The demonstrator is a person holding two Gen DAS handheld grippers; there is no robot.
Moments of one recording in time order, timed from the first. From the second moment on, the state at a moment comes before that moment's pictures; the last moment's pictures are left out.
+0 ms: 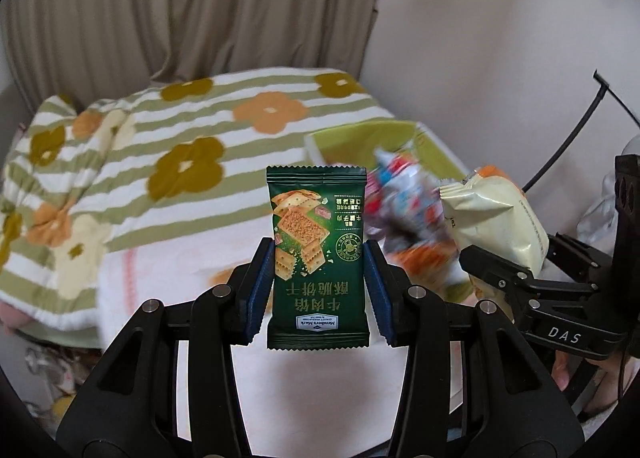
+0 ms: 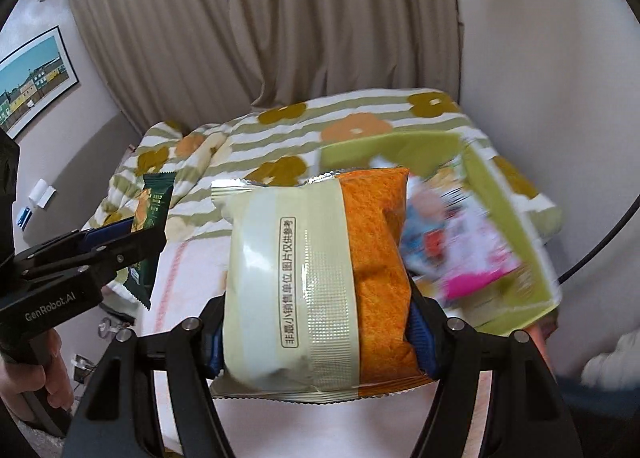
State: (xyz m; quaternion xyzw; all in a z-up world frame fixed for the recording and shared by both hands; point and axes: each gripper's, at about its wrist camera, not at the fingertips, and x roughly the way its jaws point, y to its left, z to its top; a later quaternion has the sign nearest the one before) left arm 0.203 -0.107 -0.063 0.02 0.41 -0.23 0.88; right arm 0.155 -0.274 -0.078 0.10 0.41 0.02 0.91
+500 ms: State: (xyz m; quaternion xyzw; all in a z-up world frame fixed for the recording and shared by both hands) left arm 0.235 -0.254 -0.114 0.01 0.48 -0.20 0.85; right arm 0.179 -0.404 -0.096 0.10 0.44 0.02 0.89
